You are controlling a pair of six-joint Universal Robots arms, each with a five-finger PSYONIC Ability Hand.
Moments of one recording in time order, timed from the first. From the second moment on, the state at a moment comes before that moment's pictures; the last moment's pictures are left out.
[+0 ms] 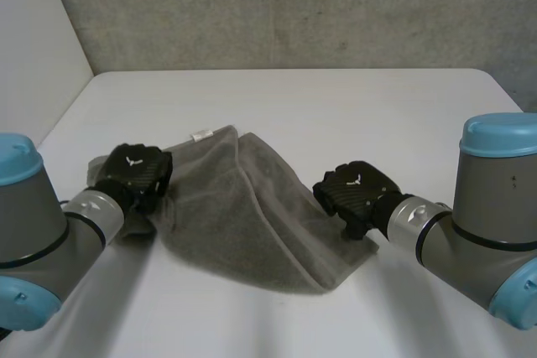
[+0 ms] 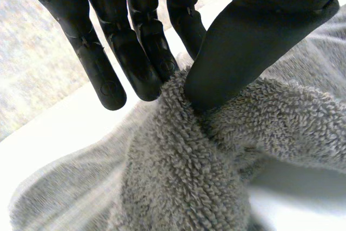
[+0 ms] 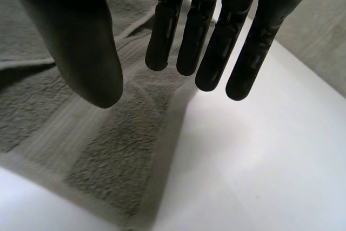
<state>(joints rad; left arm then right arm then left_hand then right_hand) 4.44 -1.87 -1.80 3.38 -1.42 3.47 2.01 -1.15 1.58 0.06 1.22 2.64 1.19 1.22 1.22 1.22 1.02 0.78 0.80 0.79 0.79 0.60</state>
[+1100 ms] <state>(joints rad) 4.43 -1.81 -1.73 3.37 -1.41 3.26 1.89 -1.06 1.77 -0.15 1.05 2.41 1.19 1.22 1.22 1.22 1.02 0.68 0.66 0.67 0.67 0.50</state>
